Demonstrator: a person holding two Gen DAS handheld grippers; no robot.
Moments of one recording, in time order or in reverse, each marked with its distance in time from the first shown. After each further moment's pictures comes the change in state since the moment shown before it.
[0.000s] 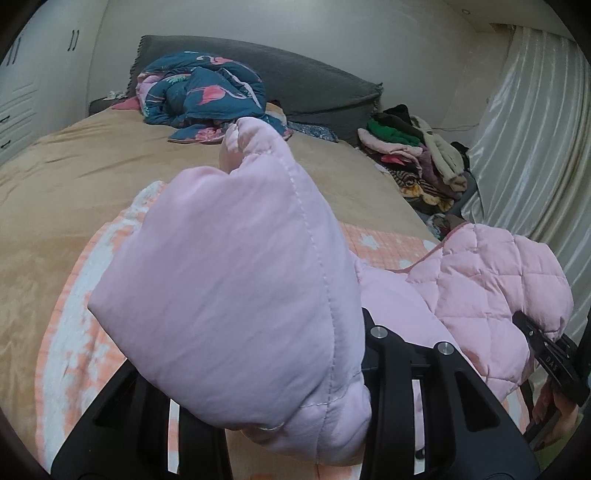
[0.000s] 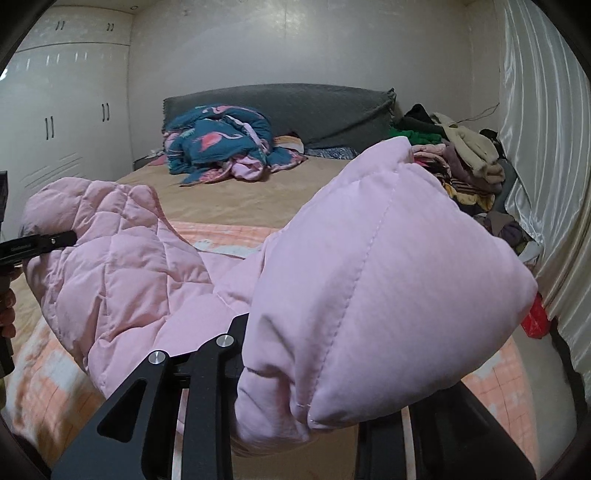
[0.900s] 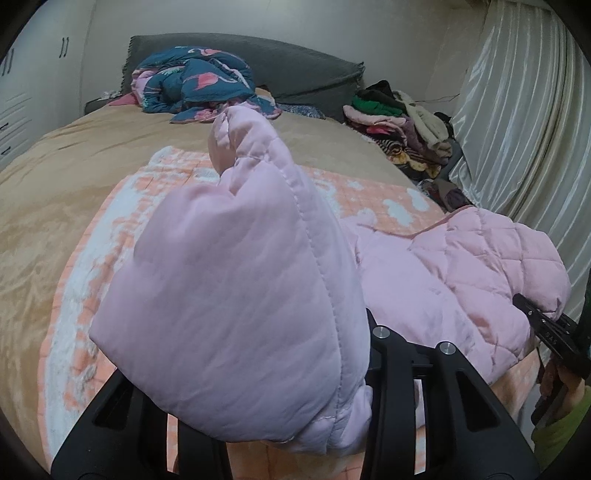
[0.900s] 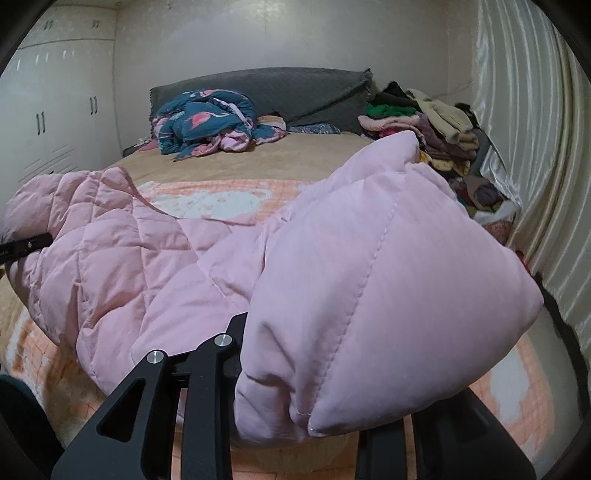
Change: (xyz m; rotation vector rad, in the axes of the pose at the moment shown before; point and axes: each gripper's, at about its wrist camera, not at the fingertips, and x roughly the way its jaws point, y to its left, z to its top) left arm -0.068 0.005 -0.115 0.080 0.049 0.003; right arm -0.076 0.003 -0.115 0.082 0.074 -0.068
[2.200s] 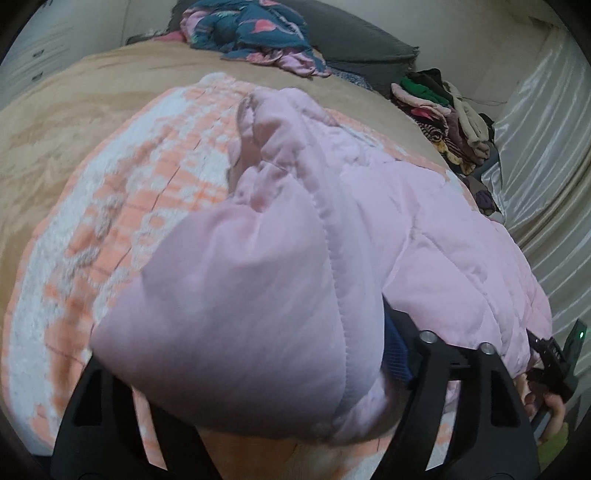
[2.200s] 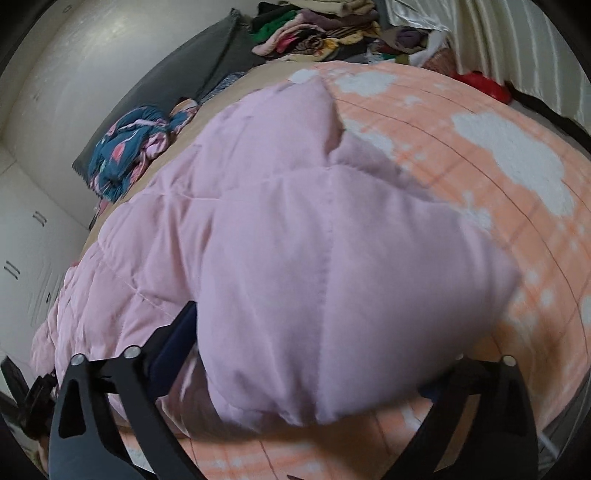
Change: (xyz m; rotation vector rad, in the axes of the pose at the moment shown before) left arm 0.011 0.047 -0.070 -0.215 0.142 0.066; right arm 0.025 -0.086 -0.090 0.609 0.219 0.051
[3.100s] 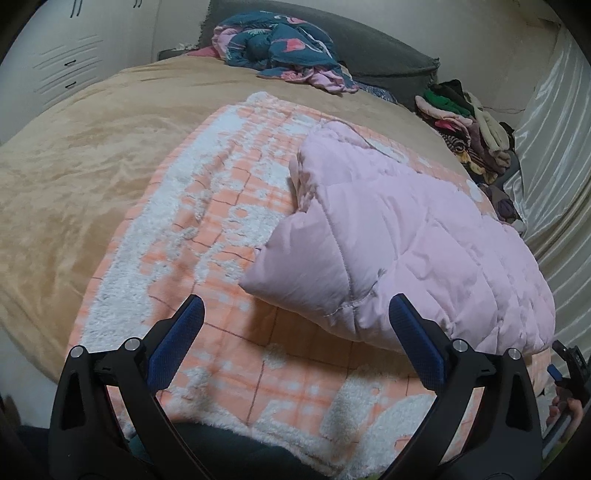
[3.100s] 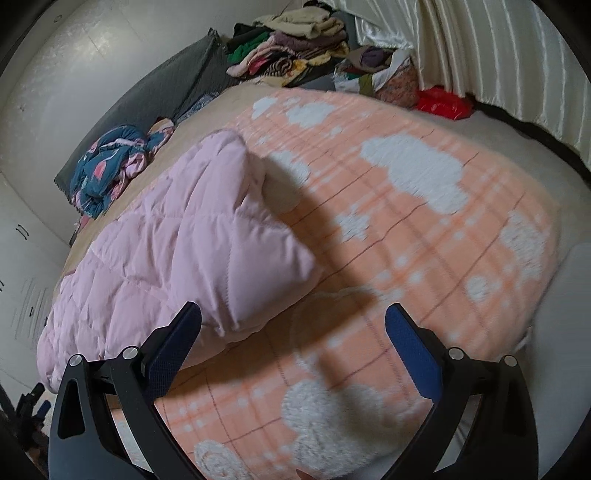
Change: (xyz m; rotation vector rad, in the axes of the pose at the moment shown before) left arm -0.082 0.020 -0.023 -0.004 -0.064 0.119; right arm -0.091 -0.043 -0.014 -0.007 -0.095 -0.118
